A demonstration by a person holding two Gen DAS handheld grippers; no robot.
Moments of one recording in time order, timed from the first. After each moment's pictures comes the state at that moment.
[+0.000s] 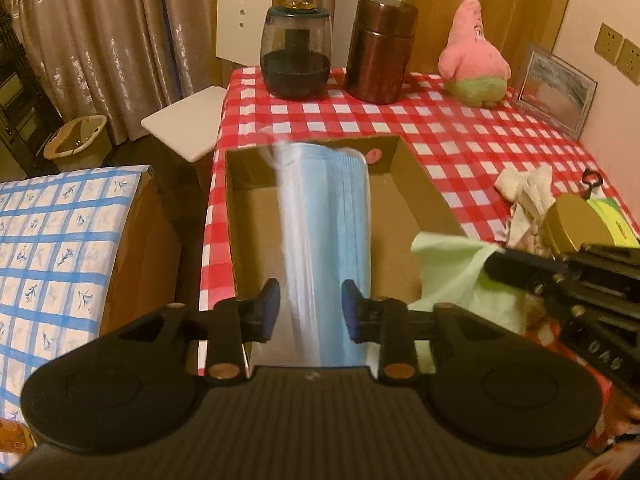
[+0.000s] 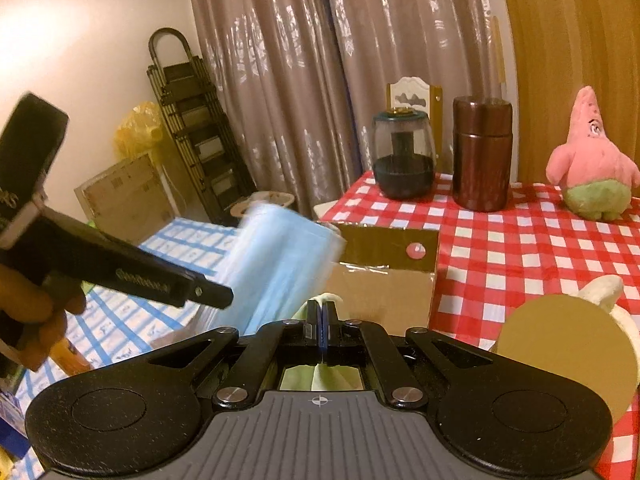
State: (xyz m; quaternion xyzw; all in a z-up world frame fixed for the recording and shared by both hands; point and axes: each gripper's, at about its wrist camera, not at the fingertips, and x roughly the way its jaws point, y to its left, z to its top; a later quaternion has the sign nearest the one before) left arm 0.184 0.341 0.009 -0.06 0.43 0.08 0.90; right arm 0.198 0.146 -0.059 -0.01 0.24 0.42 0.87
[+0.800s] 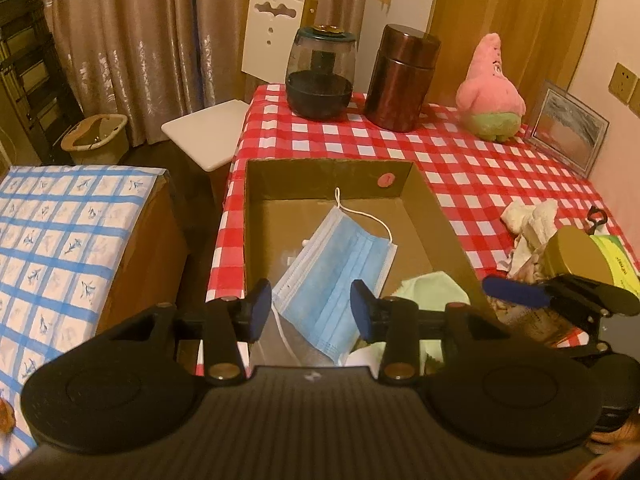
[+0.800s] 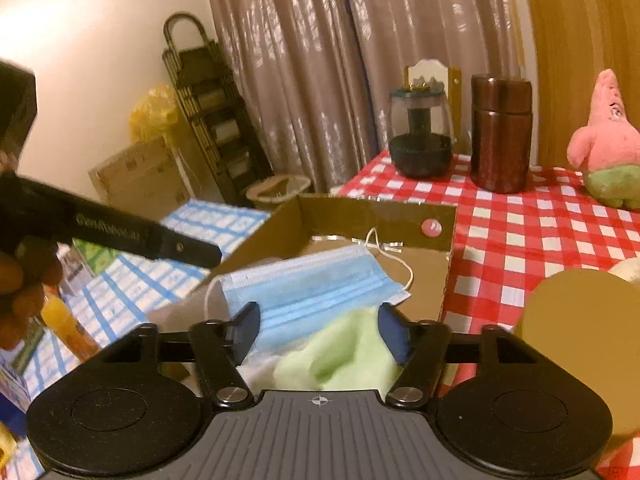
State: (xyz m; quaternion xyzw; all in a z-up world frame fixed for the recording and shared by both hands) left arm 0.166 0.341 0.015 -0.09 0.40 0.11 0.91; right arm 0.209 0.147 -0.078 -0.01 0.26 0.45 0.86
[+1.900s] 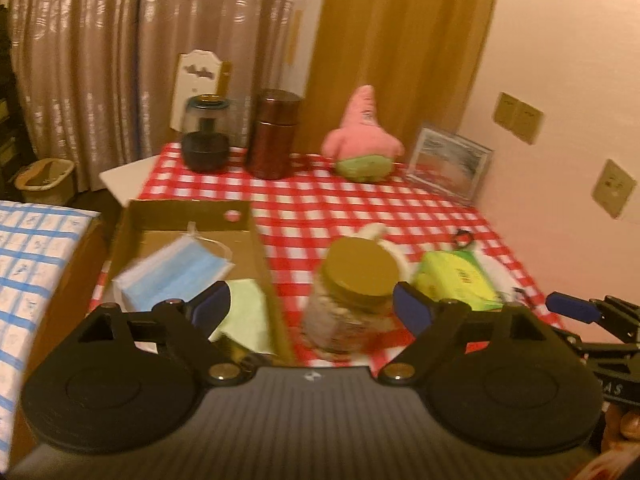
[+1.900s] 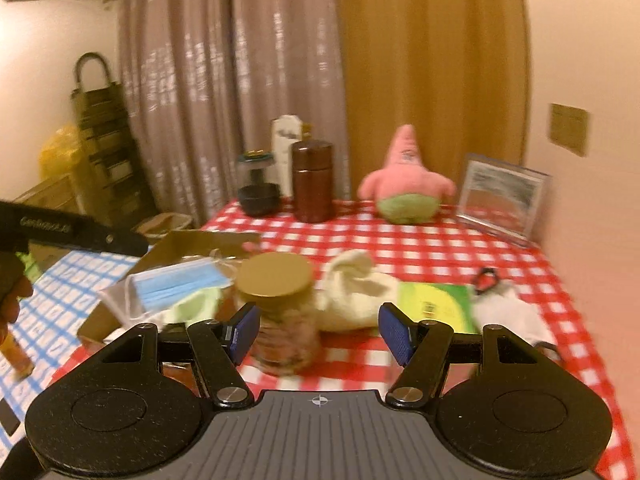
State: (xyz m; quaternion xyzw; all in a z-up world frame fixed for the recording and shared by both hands) left arm 0.094 0.161 0.087 -0.11 0.31 0.03 0.95; right arm 0.089 -0.091 0.006 -0.02 0.21 0.27 0.94
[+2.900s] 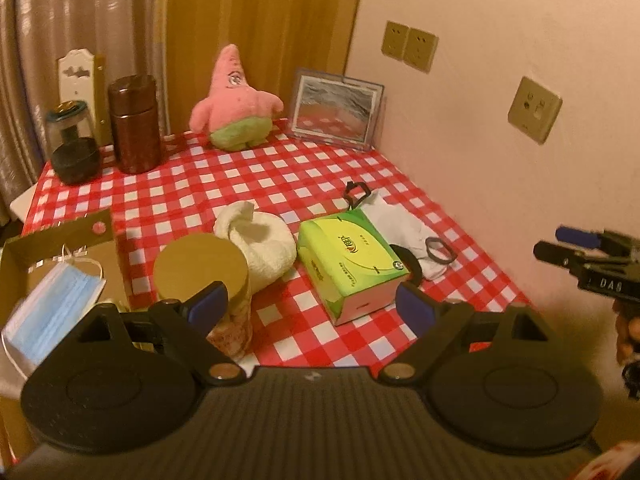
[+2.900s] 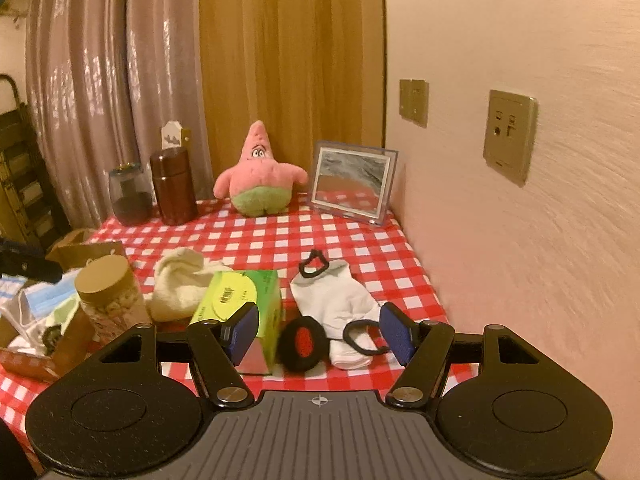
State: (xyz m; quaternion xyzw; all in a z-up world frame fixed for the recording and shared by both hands) left arm 0.165 0.055 0.088 -0.02 0.36 -0.11 0.92; right arm 0.120 -0.257 0.008 0.00 0.23 0.15 0.96
